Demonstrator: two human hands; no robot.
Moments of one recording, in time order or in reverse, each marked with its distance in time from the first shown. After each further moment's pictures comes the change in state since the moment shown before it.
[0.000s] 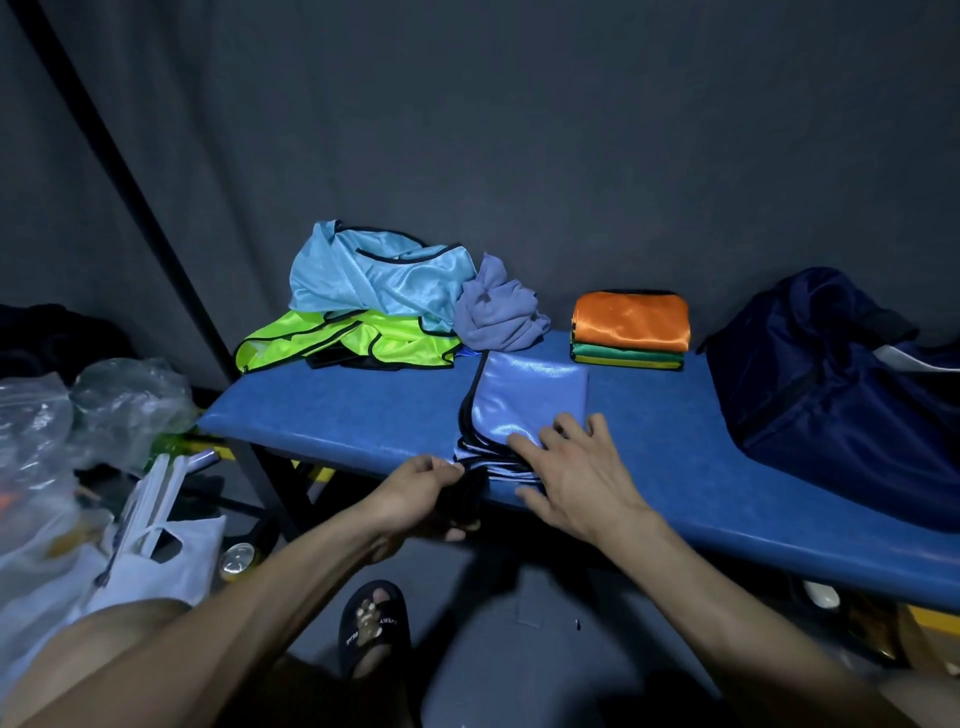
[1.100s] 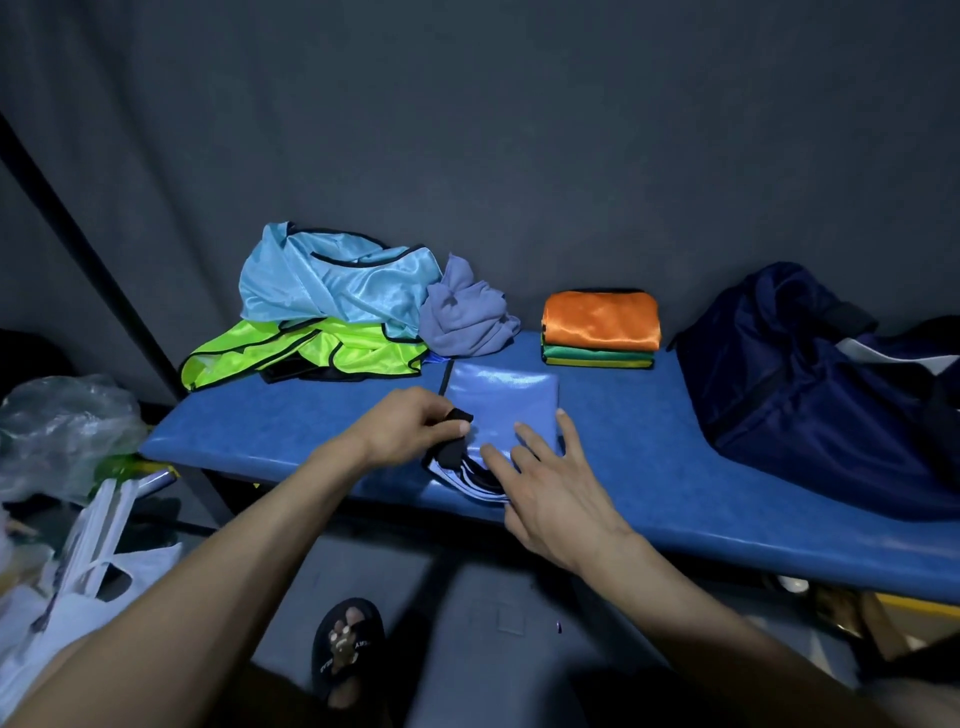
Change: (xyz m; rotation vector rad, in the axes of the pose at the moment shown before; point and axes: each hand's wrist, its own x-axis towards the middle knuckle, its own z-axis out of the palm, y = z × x) left_hand 0.085 0.062 -0.020 0.952 -0.099 0.648; right_hand -0.007 -0.003 0.014 0.004 0.120 0.013
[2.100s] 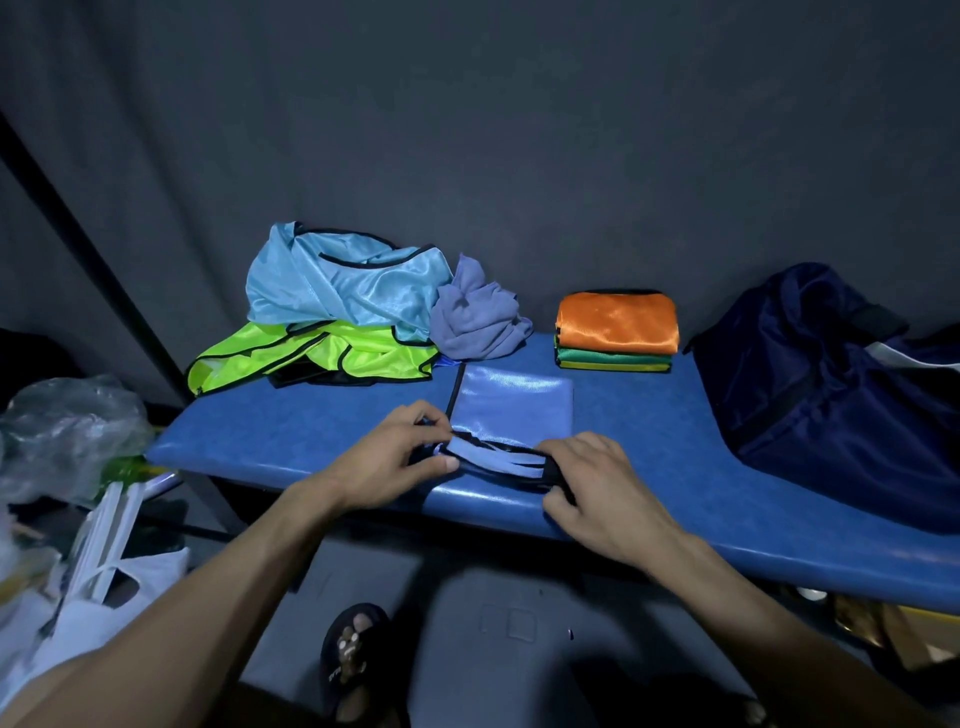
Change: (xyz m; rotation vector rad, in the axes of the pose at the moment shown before) left_hand -0.025 -0.044 0.009 -0.011 0.016 0.220; right_hand 0.001 0.030 -0.018 0.449 -0.235 0.198
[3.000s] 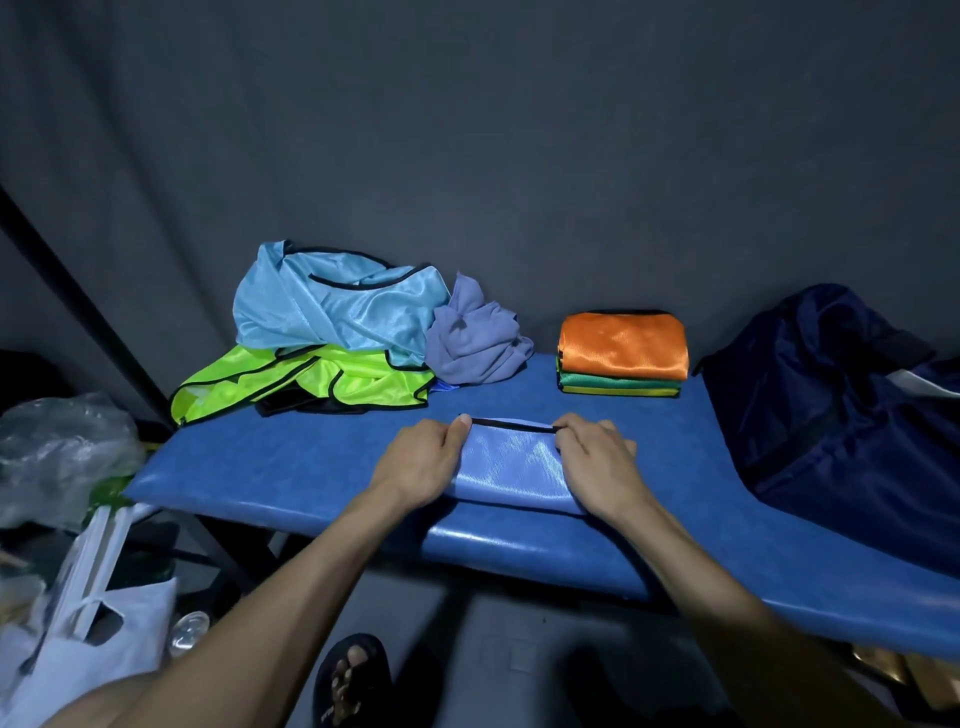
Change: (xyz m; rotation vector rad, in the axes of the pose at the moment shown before) left_hand 0.064 0.030 0.014 -0.024 0.197 -0.543; right_hand 0.072 0.024 -0.002 0.331 0.066 0.437
